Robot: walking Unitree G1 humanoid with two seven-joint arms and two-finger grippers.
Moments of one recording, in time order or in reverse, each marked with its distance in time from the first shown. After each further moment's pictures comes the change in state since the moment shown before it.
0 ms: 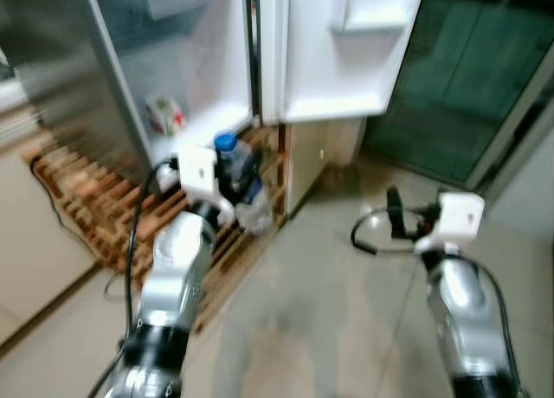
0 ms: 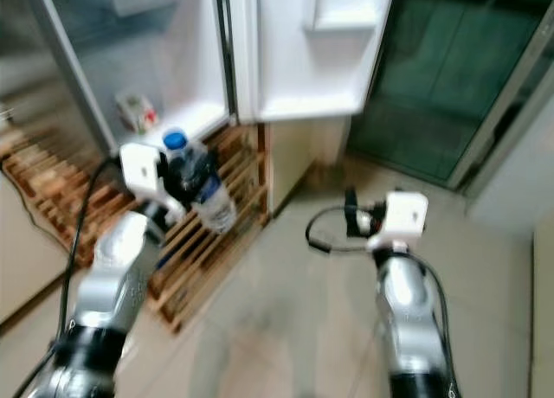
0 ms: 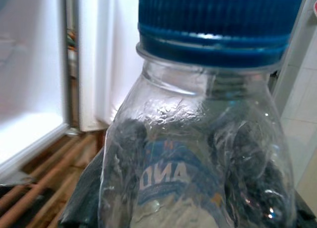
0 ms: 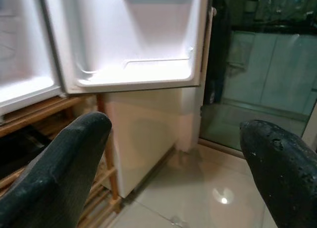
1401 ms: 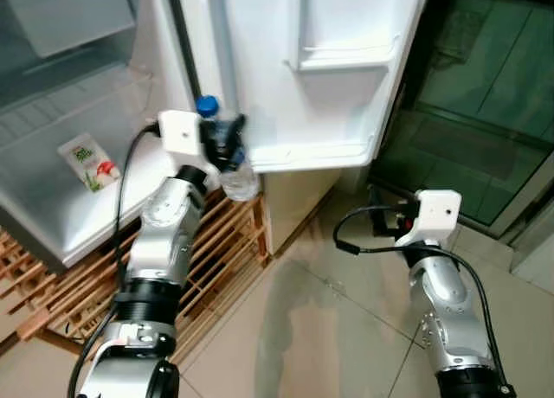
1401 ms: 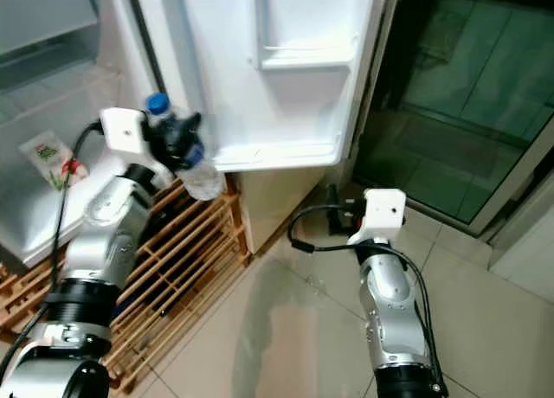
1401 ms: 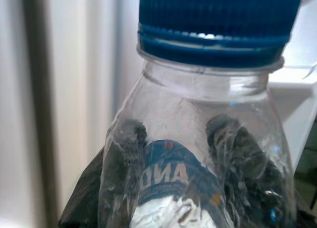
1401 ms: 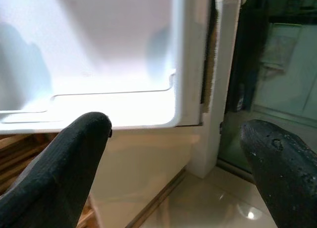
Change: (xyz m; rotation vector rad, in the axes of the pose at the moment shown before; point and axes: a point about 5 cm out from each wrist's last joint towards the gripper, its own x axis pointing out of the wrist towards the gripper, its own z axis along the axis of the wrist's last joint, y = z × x) left arm 0.023 0.034 0.045 0.028 -0.106 0.086; right arm 0.005 0.020 0.000 0.019 0.004 0.052
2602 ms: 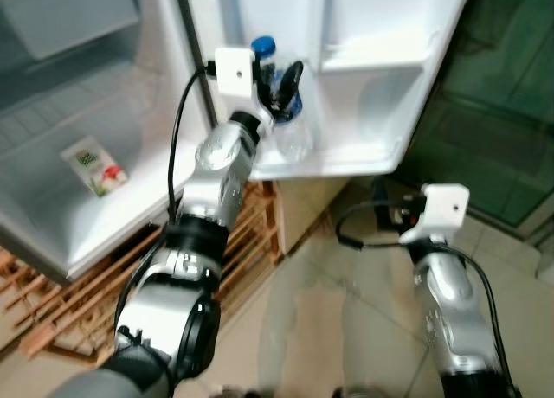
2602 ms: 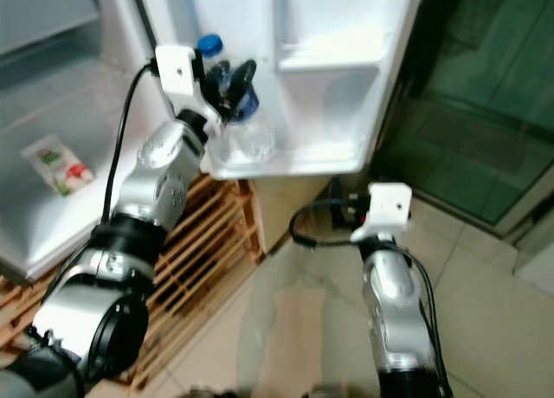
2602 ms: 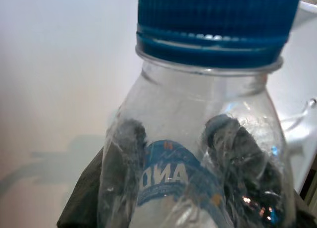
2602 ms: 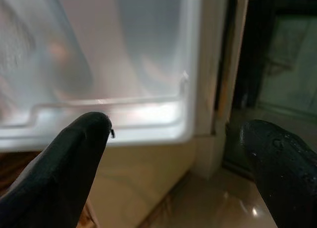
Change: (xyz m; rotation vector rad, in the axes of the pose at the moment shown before) left arm 0.073 -0.061 0.038 -0.060 -0.084 -0.152; right arm -0.009 0.001 0.008 -0.014 -0.033 0.009
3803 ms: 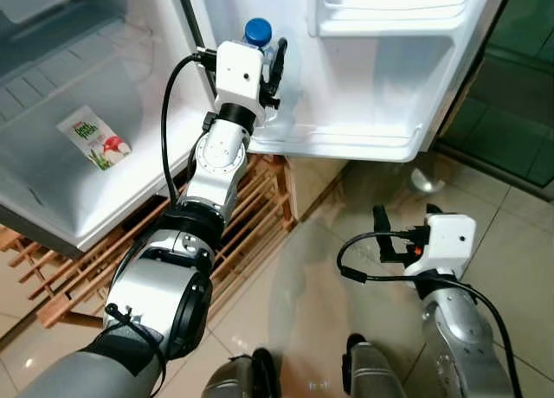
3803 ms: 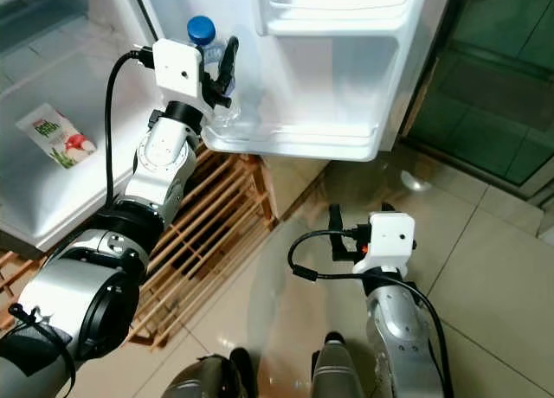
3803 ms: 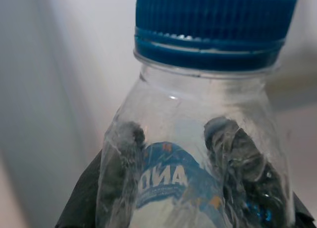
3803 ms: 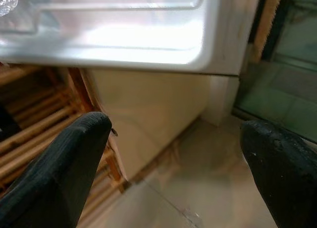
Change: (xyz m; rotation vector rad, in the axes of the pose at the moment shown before) left arm -0.007 0.015 -0.001 0.402 -0.193 0.164; right arm -0.046 0.009 0.009 -0.033 0.053 -0.005
